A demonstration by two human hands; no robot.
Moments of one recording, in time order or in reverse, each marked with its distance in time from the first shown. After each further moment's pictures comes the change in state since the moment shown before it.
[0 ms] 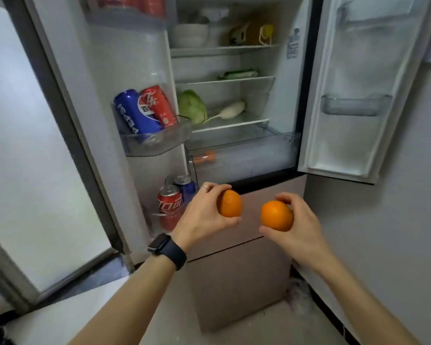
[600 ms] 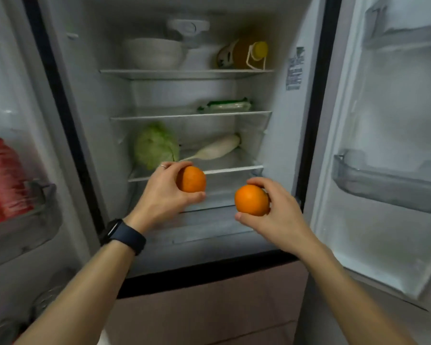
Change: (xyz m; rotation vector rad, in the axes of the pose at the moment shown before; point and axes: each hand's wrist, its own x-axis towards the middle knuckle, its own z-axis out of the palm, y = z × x) left_hand 0.328 -0.014 0.012 0.031 0.303 -0.162; right_hand 0.356 0.102 -0.052 0.055 -0.121 -0.245
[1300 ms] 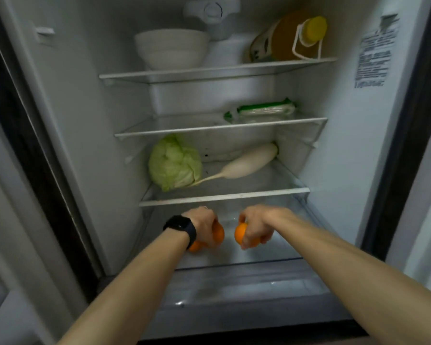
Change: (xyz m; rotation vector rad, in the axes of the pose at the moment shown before) left_hand 0.147 -0.104 0.104 0.637 -0.659 -0.199; right_hand 0.225 0.075 0.119 -0.610 -0.926 0.223
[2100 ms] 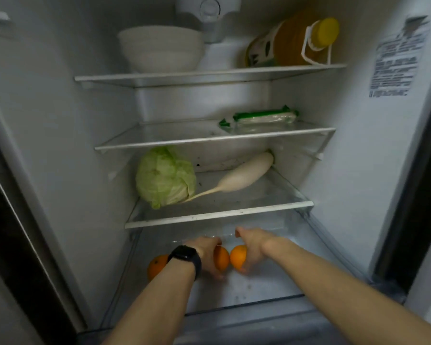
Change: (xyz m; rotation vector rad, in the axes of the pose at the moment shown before) left_hand 0.048 -0.010 0.034 -0.053 -0.135 0.055; right_hand 0.063 0.012 0.026 -0.101 0.068 0.052
